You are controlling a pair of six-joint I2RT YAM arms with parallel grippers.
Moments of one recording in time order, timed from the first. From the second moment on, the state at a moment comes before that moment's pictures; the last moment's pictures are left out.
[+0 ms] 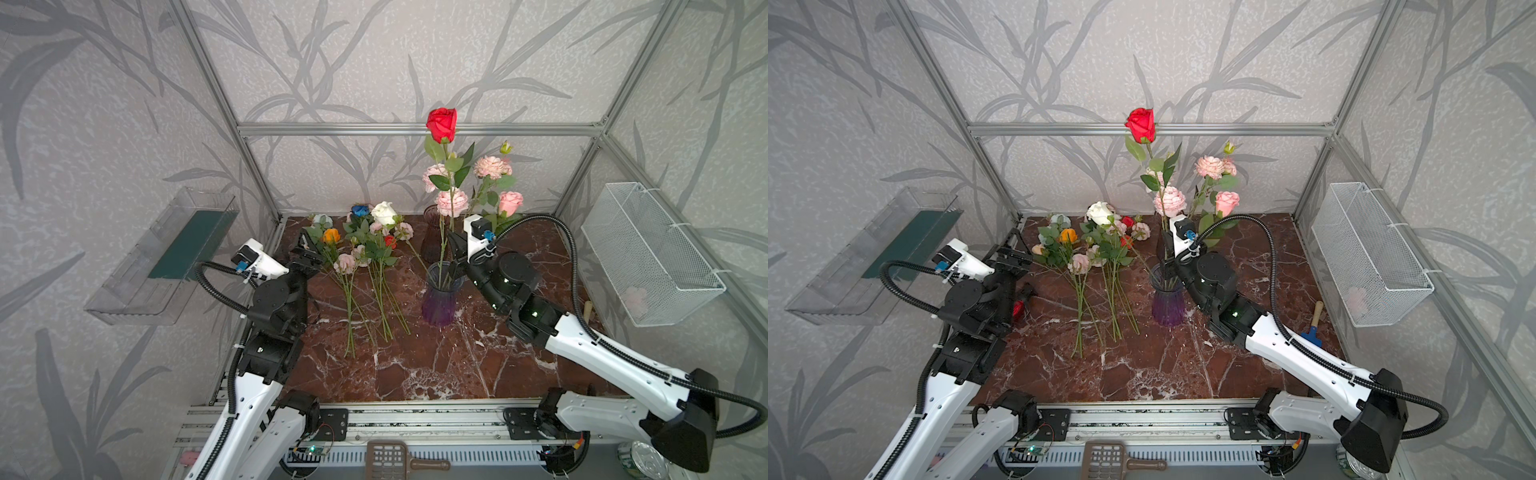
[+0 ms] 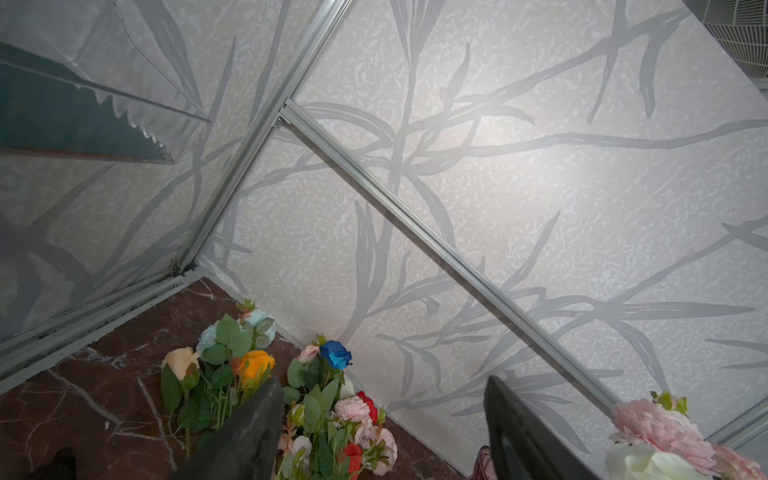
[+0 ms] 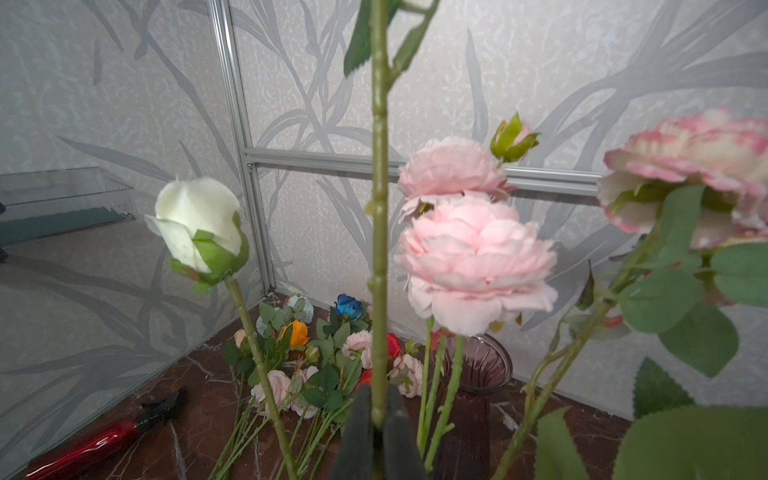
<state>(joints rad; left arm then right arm) -0.25 0.68 0.78 0.05 -0.45 -0.66 0.82 1.16 0.97 0.24 0.33 0.04</state>
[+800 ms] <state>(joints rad) -0.23 0.74 0.78 0.05 -0.39 -0.69 0.82 1.13 0.91 0.10 0.35 0.16</state>
